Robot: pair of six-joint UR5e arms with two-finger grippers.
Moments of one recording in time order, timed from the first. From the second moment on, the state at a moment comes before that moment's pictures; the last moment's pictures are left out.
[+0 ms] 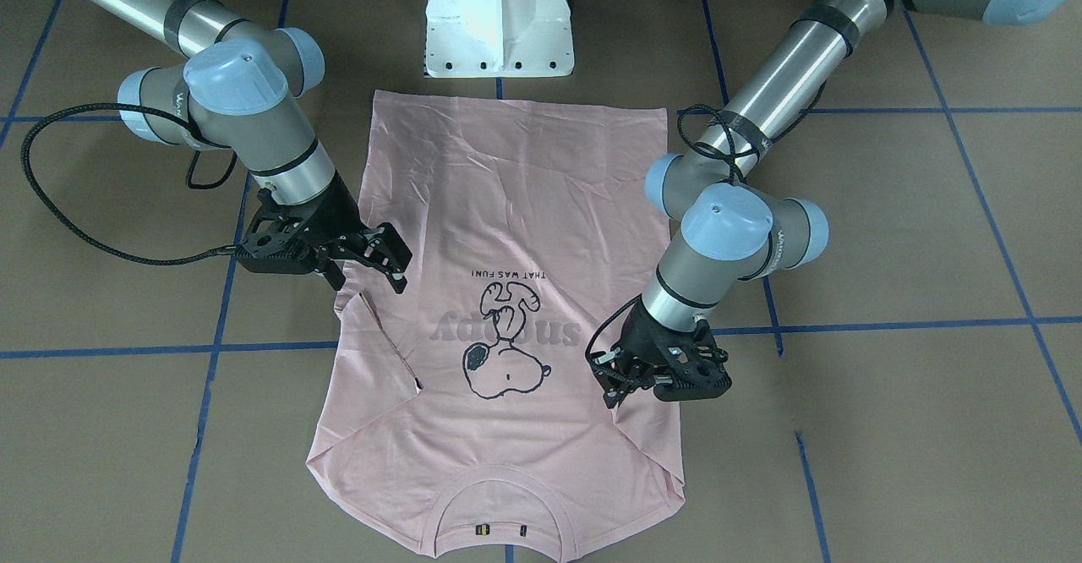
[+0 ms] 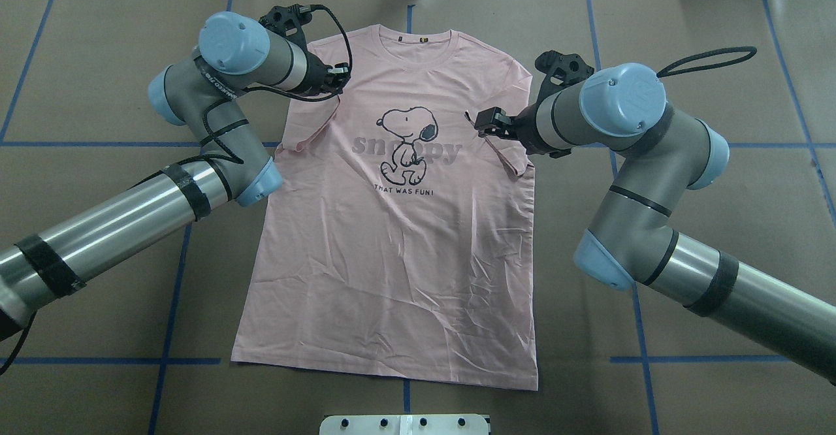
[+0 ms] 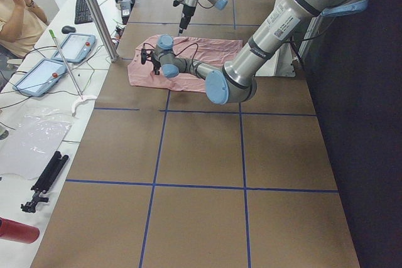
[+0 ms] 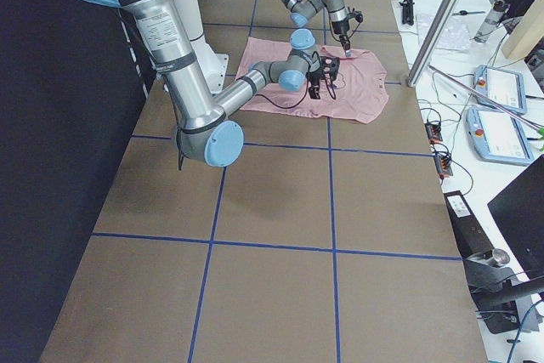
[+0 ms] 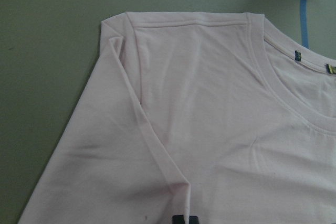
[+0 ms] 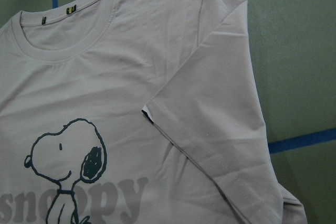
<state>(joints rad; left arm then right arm) -0.77 -2.41 -0.96 -2.48 -1.85 -1.33 0.68 -1.08 1.62 -1.07 1.82 1.45</state>
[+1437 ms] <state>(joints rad) -0.59 -2.09 -1.55 -2.50 -1.85 -1.57 0.09 -1.40 2.09 -1.34 1.37 2.06</state>
